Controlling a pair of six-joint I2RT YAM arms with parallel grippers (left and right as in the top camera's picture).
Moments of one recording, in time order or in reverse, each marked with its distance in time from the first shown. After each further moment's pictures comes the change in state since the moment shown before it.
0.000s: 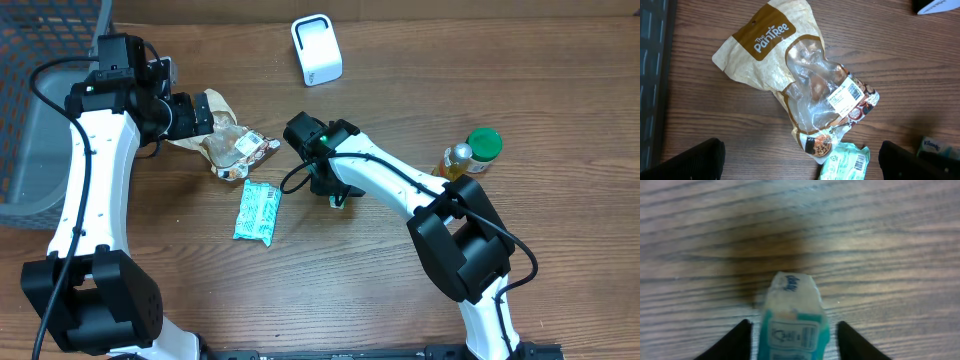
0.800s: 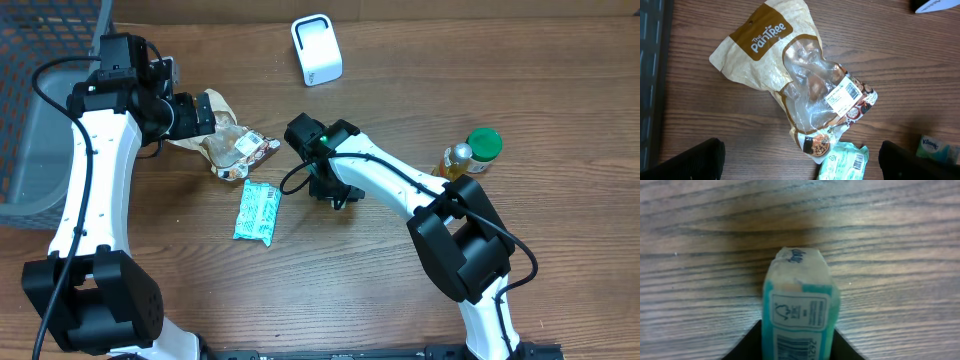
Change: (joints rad) left arm -0.006 0.000 0.000 0.000 0.000 0.000; right arm 0.000 0.000 -0.002 -0.024 -0.077 -0.002
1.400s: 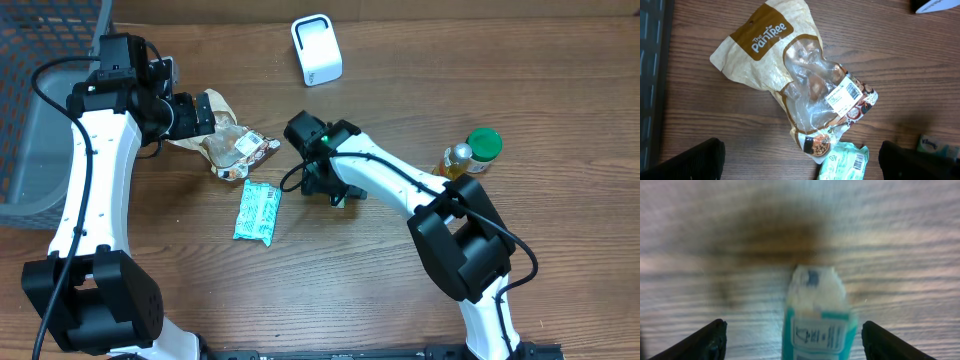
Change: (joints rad) left arm 0.000 0.000 0.000 0.000 0.000 0.000; right arm -0.013 0.000 0.008 0.064 -0.011 0.003
